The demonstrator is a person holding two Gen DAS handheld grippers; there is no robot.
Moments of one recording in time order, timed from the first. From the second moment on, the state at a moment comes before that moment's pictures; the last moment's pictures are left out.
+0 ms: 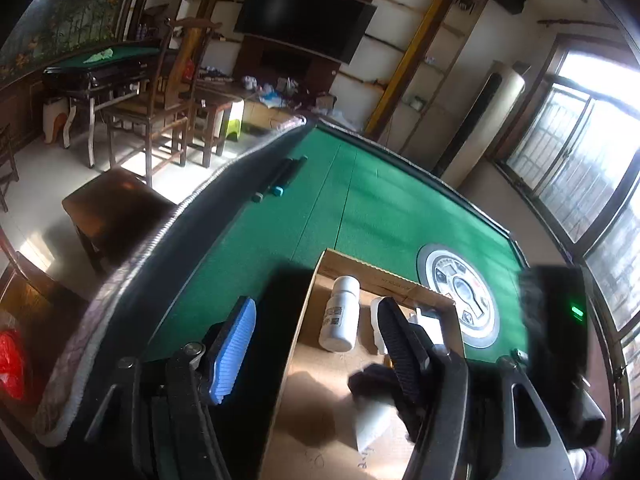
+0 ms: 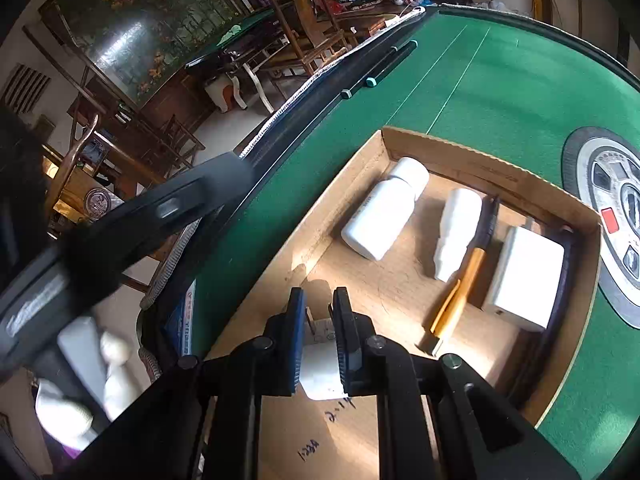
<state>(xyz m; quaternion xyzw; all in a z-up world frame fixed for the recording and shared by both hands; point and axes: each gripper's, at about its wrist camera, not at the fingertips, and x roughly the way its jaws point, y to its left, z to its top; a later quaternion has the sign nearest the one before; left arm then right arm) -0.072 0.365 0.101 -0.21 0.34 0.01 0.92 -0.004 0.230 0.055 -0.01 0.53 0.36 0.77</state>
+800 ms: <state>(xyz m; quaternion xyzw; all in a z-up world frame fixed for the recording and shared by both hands) -0.131 0.232 0.103 -0.18 0.31 -0.07 0.93 -0.020 -0.112 0.080 0.07 0.43 0.06 0.90</state>
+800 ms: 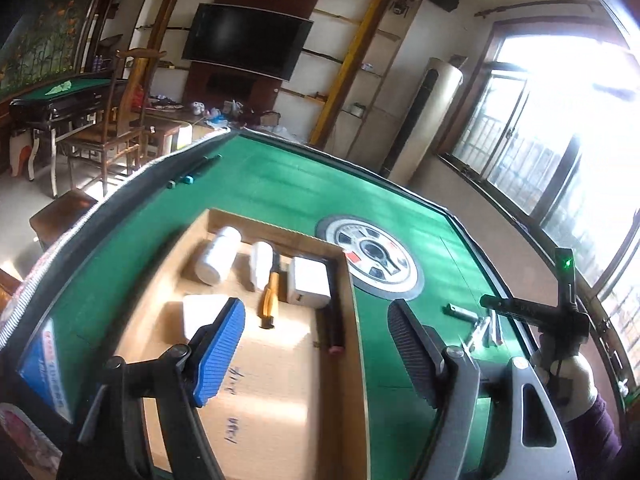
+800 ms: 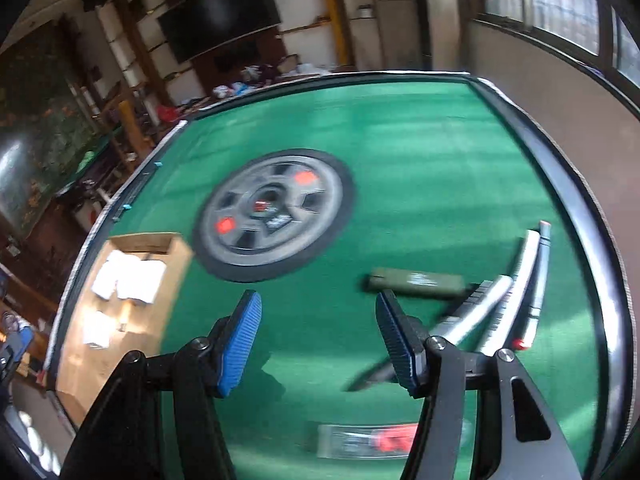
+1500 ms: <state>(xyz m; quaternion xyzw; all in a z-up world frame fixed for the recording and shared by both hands) -0.129 0.135 0.089 -0.12 0.37 -0.12 0.92 0.053 -0.105 0.015 -0.09 0.49 0.11 0.86</state>
